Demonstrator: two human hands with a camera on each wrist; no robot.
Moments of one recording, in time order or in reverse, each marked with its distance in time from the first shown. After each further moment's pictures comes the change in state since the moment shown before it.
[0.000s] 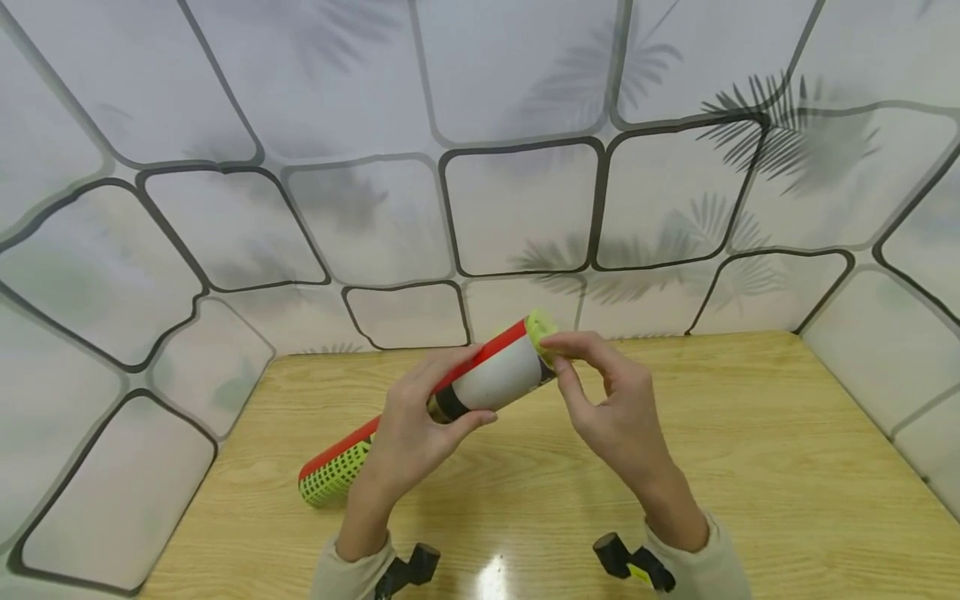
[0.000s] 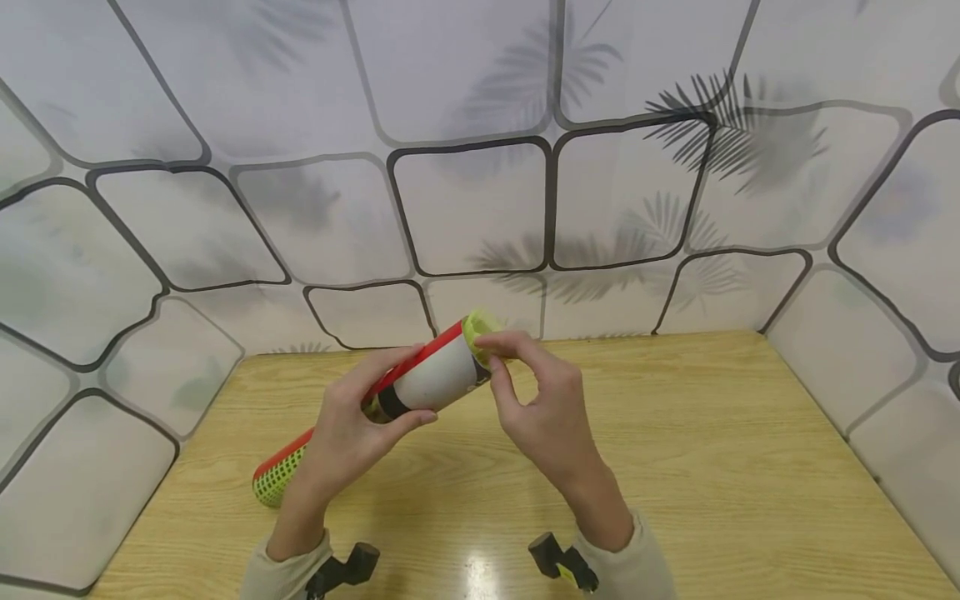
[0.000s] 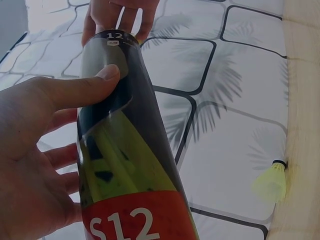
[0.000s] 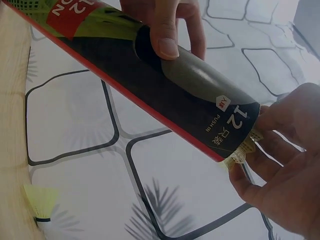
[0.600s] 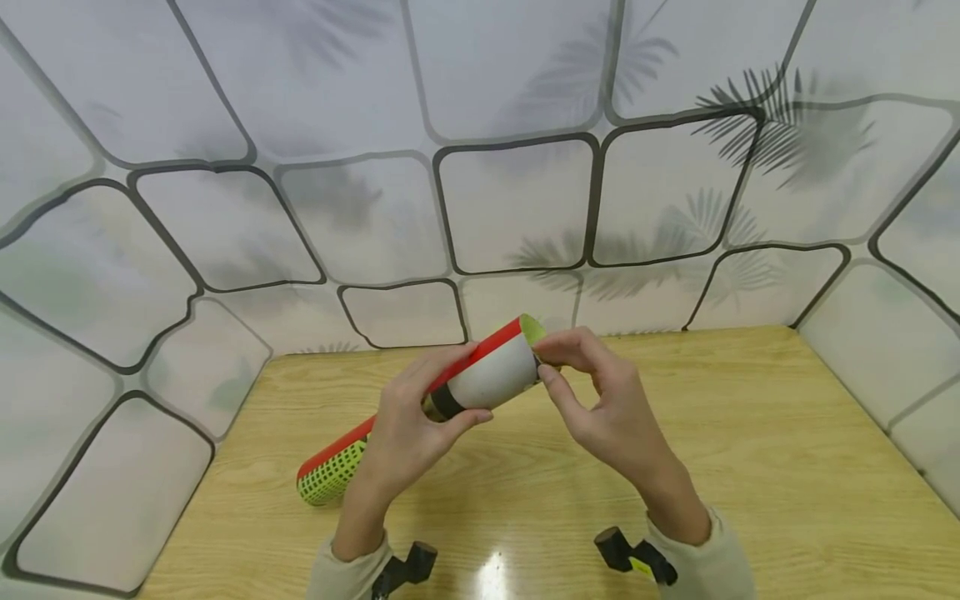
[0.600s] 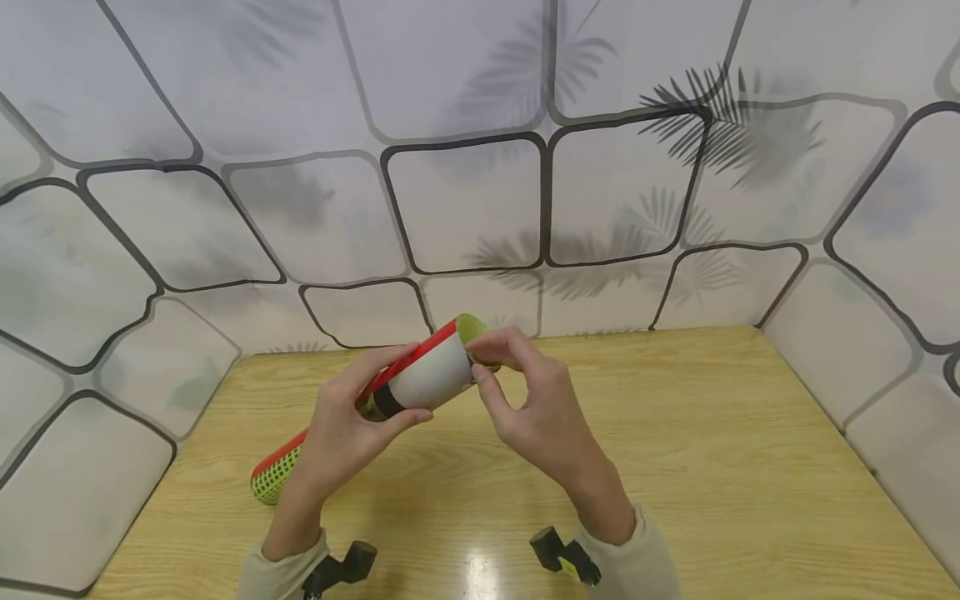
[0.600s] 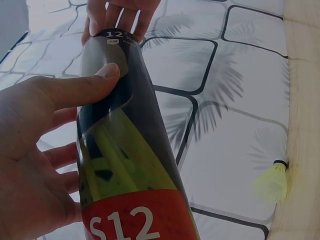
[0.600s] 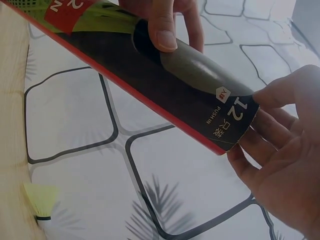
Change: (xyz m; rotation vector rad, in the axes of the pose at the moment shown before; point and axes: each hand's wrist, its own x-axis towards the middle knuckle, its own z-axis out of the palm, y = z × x) left_hand 0.000 0.001 -0.001 0.006 0.007 -0.002; right_hand -0.001 0.003 -0.003 0.041 -0.118 -0.026
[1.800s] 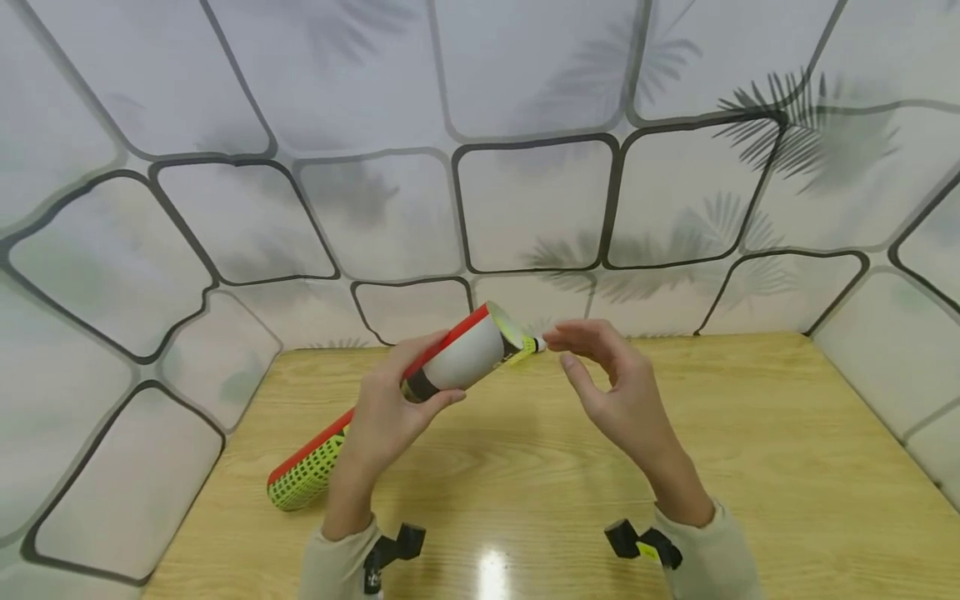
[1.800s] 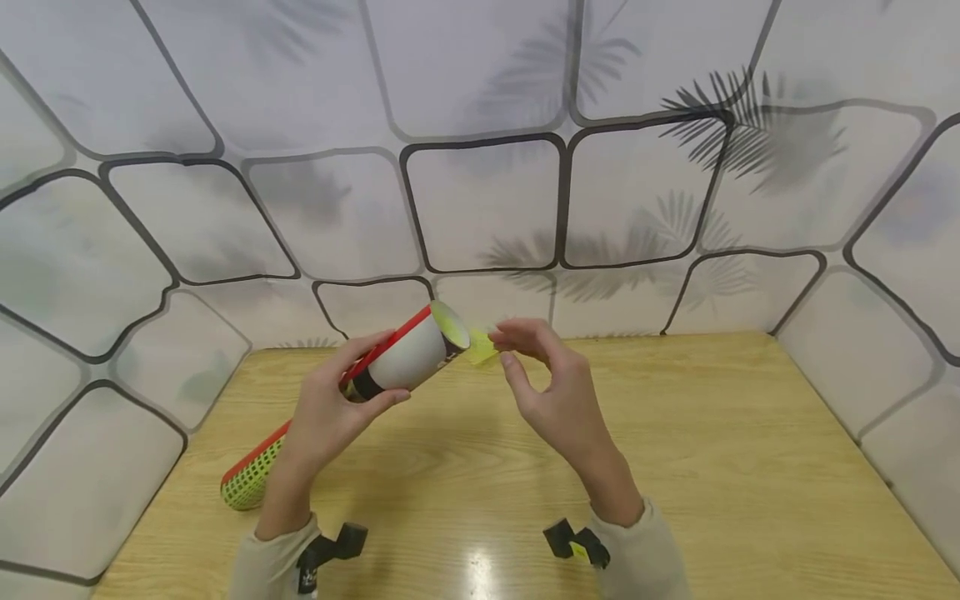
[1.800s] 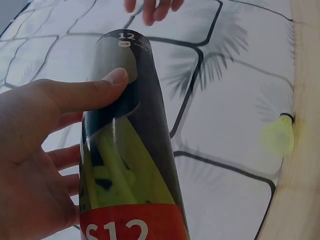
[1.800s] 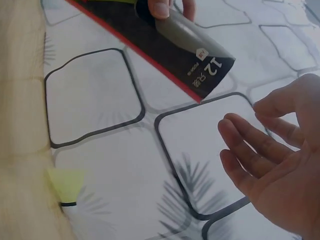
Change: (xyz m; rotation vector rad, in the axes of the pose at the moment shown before) left_hand -0.005 -0.030 -0.026 0.098 0.061 -0.116; right_hand 0.003 0.030 0.002 0.047 0.016 0.088
